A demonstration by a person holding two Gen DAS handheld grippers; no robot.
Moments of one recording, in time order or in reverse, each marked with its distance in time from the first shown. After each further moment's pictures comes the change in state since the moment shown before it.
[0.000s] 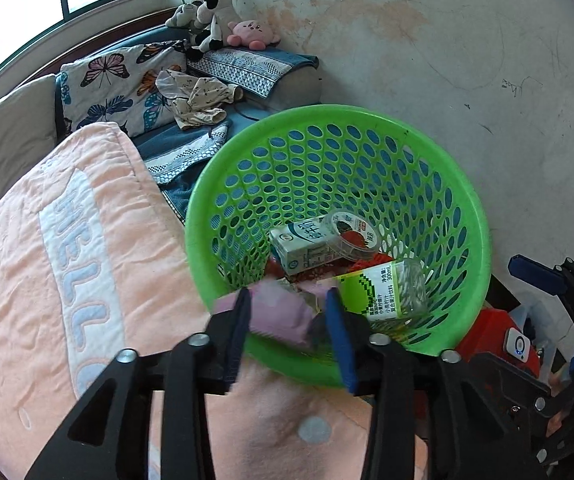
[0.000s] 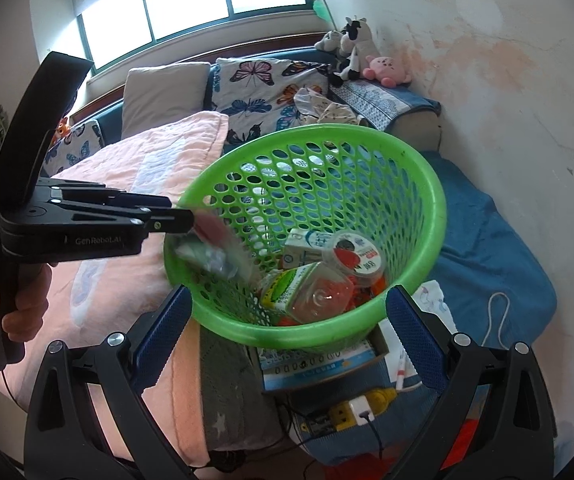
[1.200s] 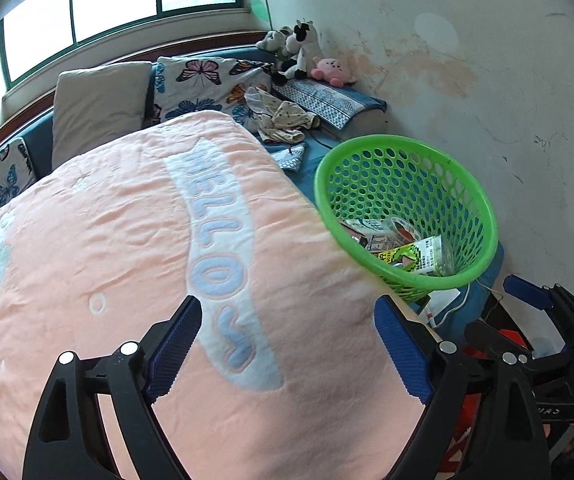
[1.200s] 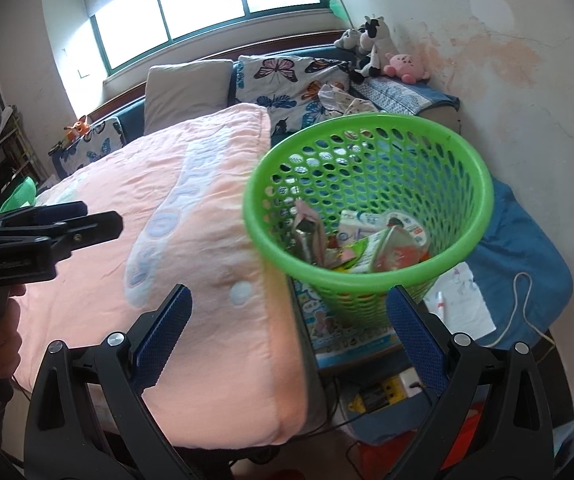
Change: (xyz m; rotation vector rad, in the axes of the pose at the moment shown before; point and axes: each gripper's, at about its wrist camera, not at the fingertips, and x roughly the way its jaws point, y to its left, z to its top) left arm -0.113 0.055 -0.107 -0.202 -0.146 0.162; right arm -0.018 0.068 -0.023 0.009 0.005 0.054
